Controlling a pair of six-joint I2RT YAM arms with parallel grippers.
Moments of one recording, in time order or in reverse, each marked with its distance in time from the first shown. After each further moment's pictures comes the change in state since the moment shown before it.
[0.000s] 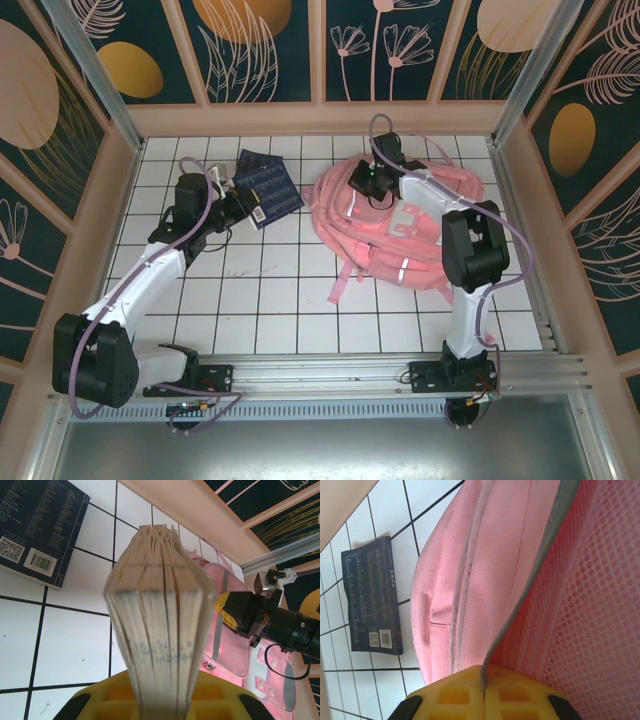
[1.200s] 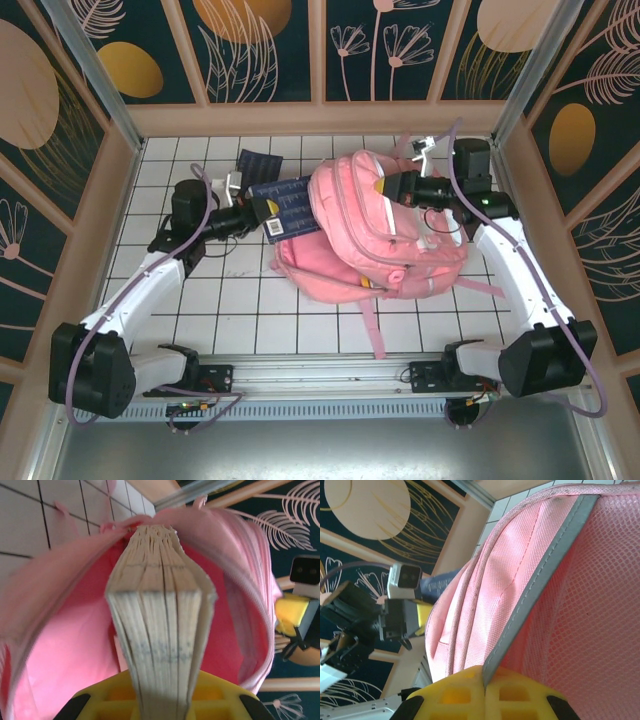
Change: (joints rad) left arm -0.023 -0.053 -0.084 0.146 0.438 -0.175; right arm -0.187 -0.730 -0.317 -0.089 -0.626 -0.302
